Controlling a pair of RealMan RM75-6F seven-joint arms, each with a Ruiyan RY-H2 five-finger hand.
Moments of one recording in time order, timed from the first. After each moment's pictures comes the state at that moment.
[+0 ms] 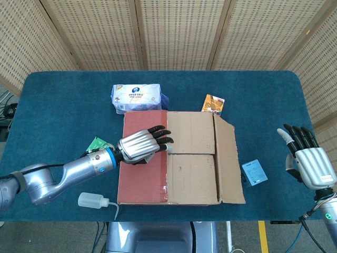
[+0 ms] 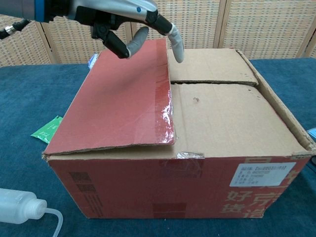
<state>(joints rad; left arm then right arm) -1.10 -1.08 -0.24 -1.78 1.52 0.52 -0.11 0.28 -0.89 0.09 -1.74 -1.50 1.37 0.04</state>
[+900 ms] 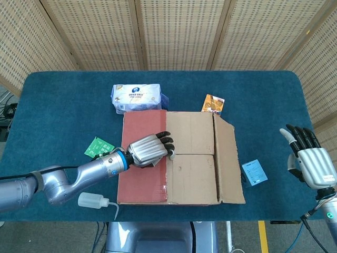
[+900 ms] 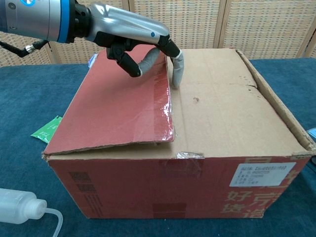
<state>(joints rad) -1.16 -1.15 -0.20 -1.76 1.36 0.52 0.07 0.27 -0.90 0.10 -1.71 -1.50 1.36 0.07</state>
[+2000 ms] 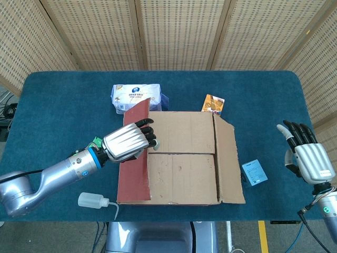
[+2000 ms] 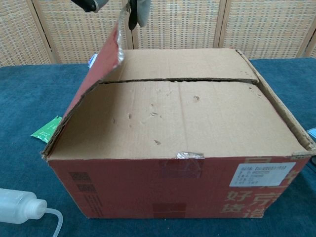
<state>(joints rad) -1.05 -0.86 -0.21 -1.94 1.50 0.70 -0.02 0.29 -0.92 0.13 -1.70 -1.48 1.33 0.08</state>
